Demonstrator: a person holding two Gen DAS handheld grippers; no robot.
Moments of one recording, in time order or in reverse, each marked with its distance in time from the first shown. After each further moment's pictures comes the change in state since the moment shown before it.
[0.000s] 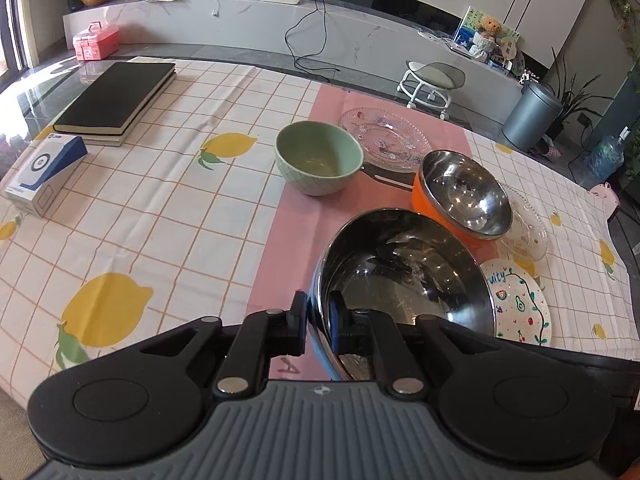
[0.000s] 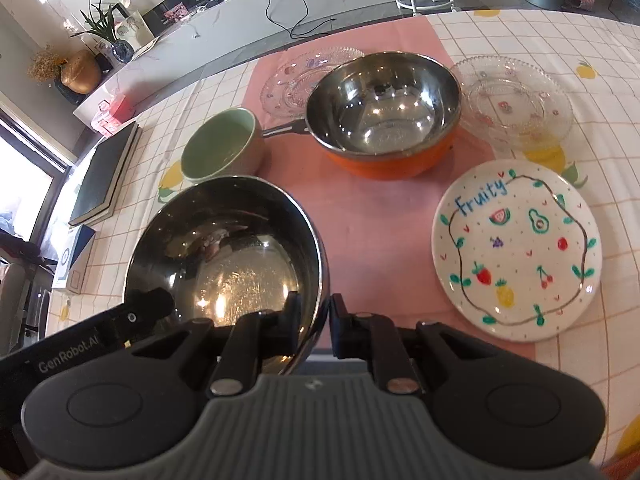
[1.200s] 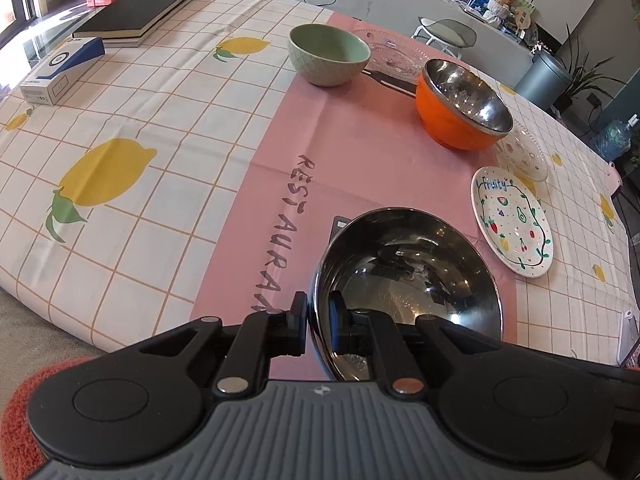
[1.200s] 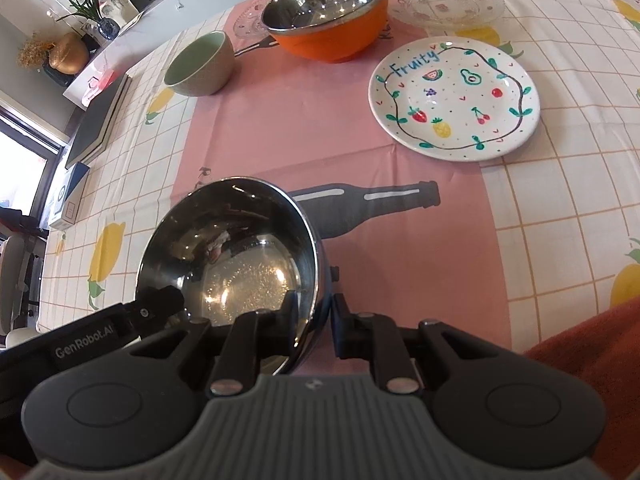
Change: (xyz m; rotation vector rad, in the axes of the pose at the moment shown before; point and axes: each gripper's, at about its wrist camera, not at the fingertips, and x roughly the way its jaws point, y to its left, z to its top) left arm 0.003 0.001 -0.079 -0.068 0.139 -0.005; right arm -0.021 -0.032 -0.082 0.040 0.100 -0.026
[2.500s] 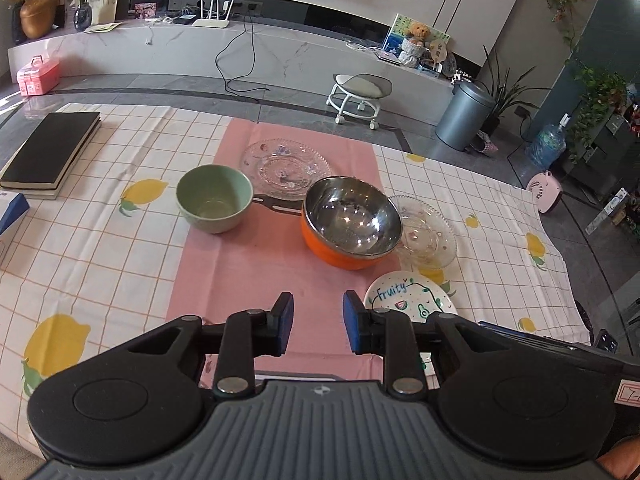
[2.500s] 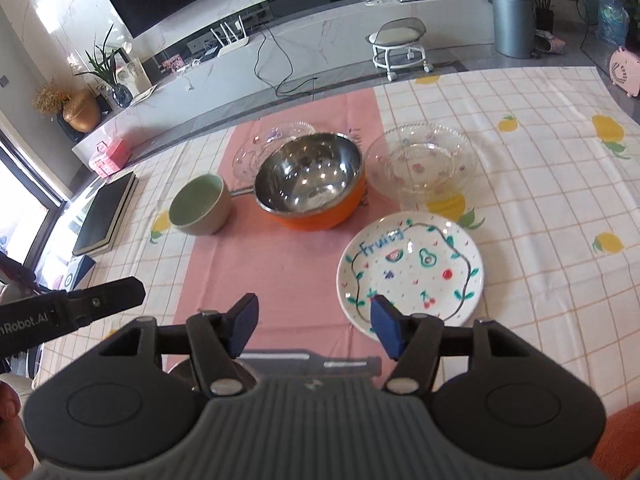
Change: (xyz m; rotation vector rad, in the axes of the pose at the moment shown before) left arm -0.041 -0.078 0.094 0.180 -0.168 -0.151; right arm -0.076 -0.016 0.084 -0.063 -0.301 -0.033
